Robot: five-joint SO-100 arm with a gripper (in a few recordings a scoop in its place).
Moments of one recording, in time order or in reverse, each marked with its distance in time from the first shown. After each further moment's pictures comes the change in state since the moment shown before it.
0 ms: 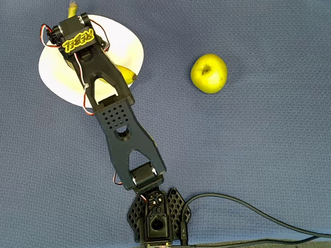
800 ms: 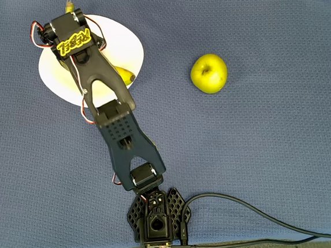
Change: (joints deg) arm -1.7 16.5 7.4 7.7 0.0
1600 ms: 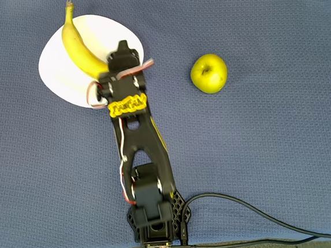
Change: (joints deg) arm 15.9 65.7 82.8 -48.9 -58.4
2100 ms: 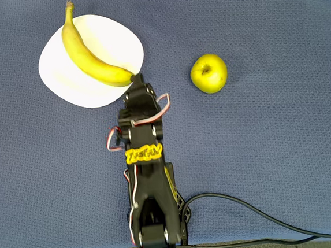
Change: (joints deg) arm 5.3 35.3 34.1 -7.3 -13.6
